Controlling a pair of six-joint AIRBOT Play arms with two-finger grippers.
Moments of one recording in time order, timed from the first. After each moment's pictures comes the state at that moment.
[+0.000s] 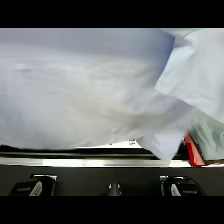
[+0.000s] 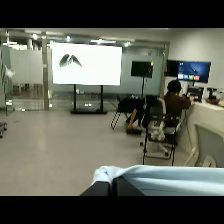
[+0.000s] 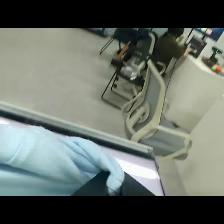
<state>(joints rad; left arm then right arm) 0.12 -0.61 1.68 1.19 -0.94 -1.46 -0.07 -0.63 1.54 -1.58 0.98 1.17</state>
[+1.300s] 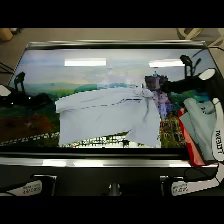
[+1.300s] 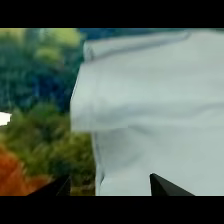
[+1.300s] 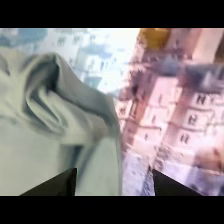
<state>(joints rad) 0.24 -1.35 1.14 1.18 -1.16 -1.46 -0.25 -1.63 1.49 -1.01 1.13 0.99</state>
